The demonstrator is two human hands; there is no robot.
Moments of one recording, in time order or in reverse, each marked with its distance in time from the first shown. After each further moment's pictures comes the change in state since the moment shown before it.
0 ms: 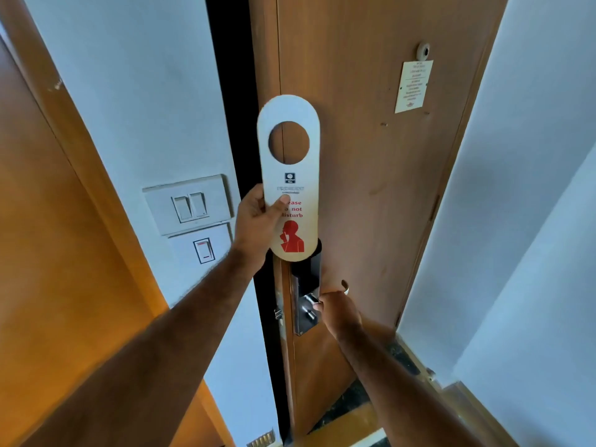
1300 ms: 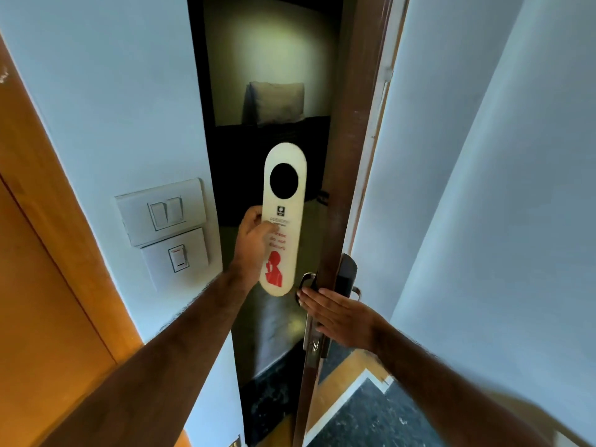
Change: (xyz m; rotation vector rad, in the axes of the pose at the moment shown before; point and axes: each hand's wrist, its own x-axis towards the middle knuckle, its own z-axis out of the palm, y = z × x) left_hand -0.023 -0.022 -0.002 -0.185 -0.246 -0.225; right_hand -0.104 0.046 -0.044 -1.269 0.574 -0.731
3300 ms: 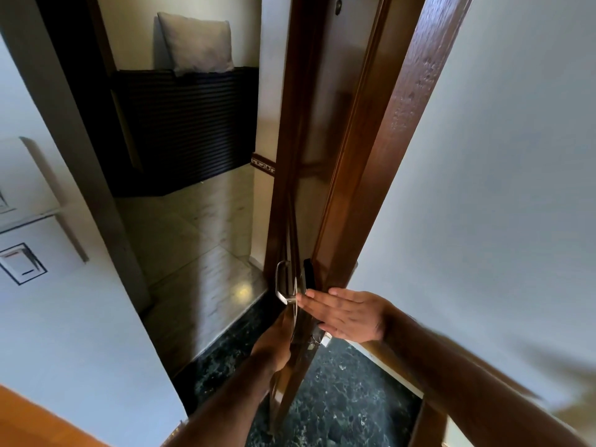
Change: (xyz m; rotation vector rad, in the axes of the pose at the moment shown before) left_hand -0.107 -0.248 0.115 0.811 -0.762 -0.222; right_hand -0.134 0.034 0.018 -0.012 0.037 -0.027
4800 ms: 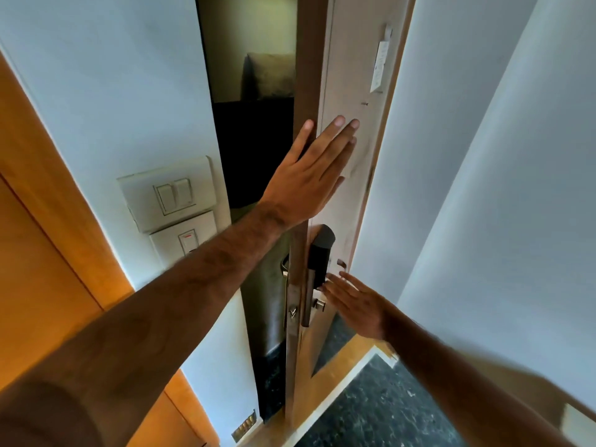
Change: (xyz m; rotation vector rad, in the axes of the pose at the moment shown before) left_hand -0.061 0.128 -0.314 1.417 1.128 0.637; right_hand 0.124 -0.059 0.005 0.242 -0.232 0.088
